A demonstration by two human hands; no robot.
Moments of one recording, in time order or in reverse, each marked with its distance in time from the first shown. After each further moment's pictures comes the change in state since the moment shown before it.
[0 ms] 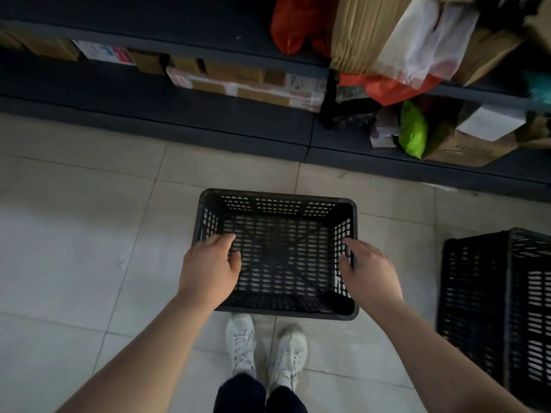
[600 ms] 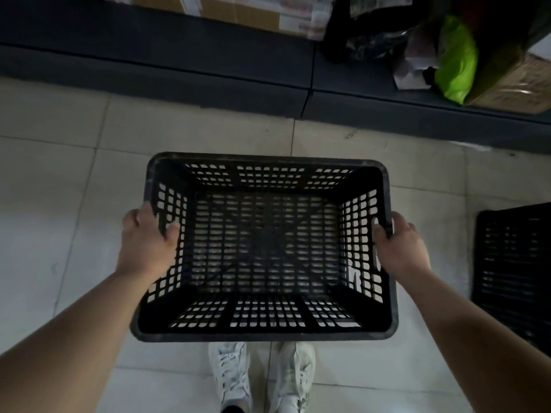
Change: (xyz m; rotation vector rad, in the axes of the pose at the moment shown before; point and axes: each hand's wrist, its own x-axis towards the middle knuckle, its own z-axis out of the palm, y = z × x) left_hand 0.101 -0.125 0.160 -0.227 -0.090 -0.415; right_hand 0.125 0.114 0.147 0.120 0.058 0.396
